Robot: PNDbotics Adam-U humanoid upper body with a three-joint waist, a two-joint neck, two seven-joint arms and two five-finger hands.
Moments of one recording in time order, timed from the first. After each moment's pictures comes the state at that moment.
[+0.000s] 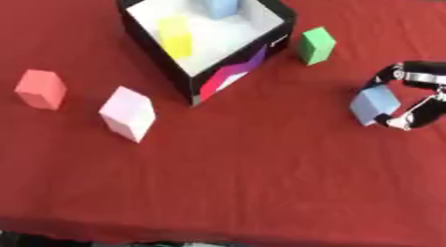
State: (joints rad) left arm -0.26 0.39 0.27 -1.73 0.44 0.00 -0.03; right arm -0.60 -0.91 0.39 -1.35 0.26 -0.20 0.53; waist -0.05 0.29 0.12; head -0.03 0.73
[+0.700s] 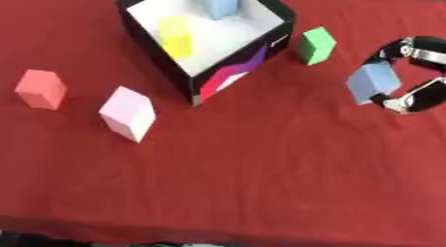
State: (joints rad) left arm -0.26 0.39 0.27 -1.73 0.44 0.01 -0.03; right arm -0.64 -0.95 0.33 -1.55 0.22 -0.05 0.44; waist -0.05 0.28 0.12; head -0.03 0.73
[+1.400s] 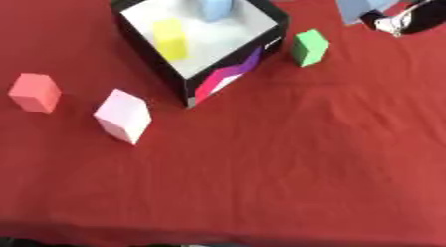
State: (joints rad) left arm -0.26 0.39 0.27 -1.74 0.44 0.00 -0.03; right arm -0.96 -0.84 0.32 -1.50 0.35 0.02 0.42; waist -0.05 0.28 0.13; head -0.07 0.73
